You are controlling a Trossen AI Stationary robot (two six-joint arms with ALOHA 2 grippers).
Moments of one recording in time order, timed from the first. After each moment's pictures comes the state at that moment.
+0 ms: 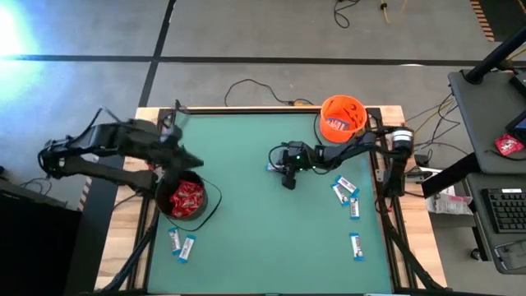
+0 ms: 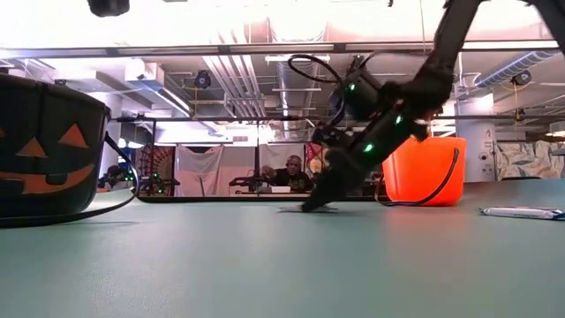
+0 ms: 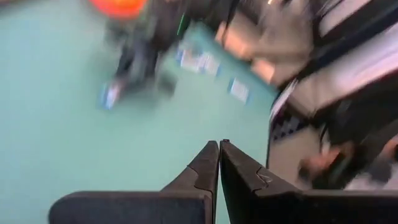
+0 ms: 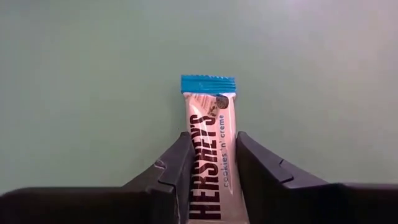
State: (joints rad) left arm -0.01 0.82 1.16 -0.86 0.04 -0.68; right arm -0.25 1.87 0.79 0.38 -0.07 -0.04
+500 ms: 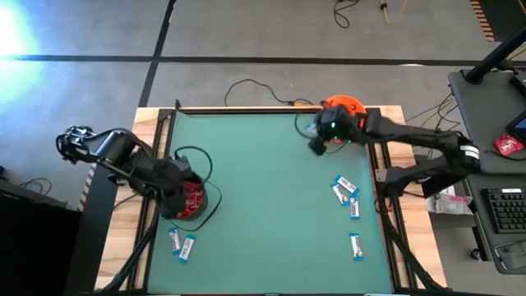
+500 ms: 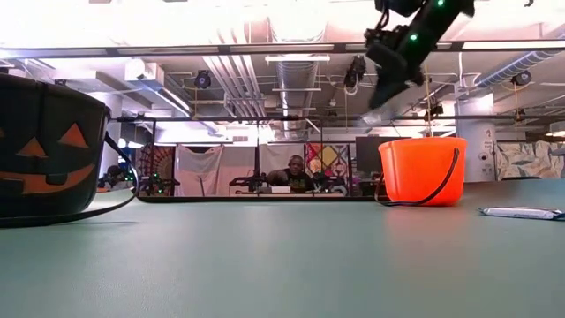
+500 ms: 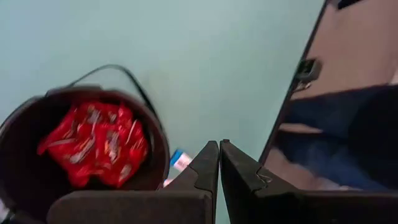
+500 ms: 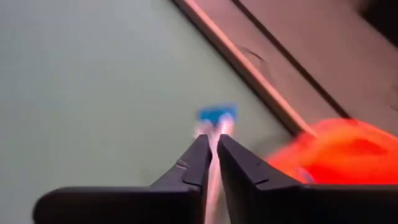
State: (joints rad) left arm -0.40 1.21 1.59 -1.47 0.01 -0.92; right arm -0.37 1.24 1.04 -0.63 0.31 0.10
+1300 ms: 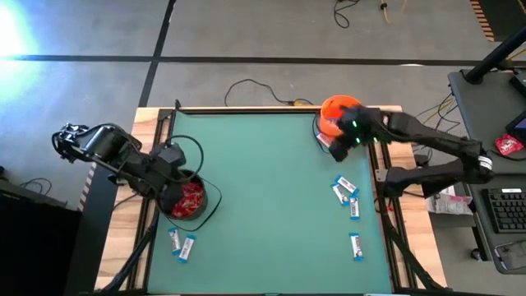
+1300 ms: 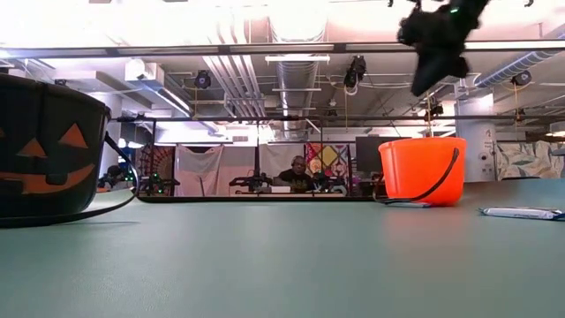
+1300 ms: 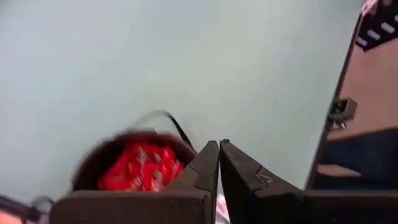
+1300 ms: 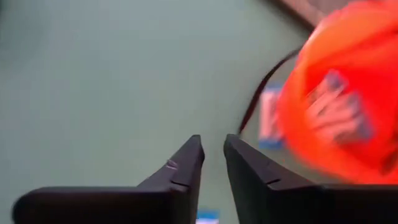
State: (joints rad) left arm -0.42 1.16 1.61 -1.50 -0.23 -0.86; right arm -0.42 1.05 1.07 -0.99 0.05 0.34
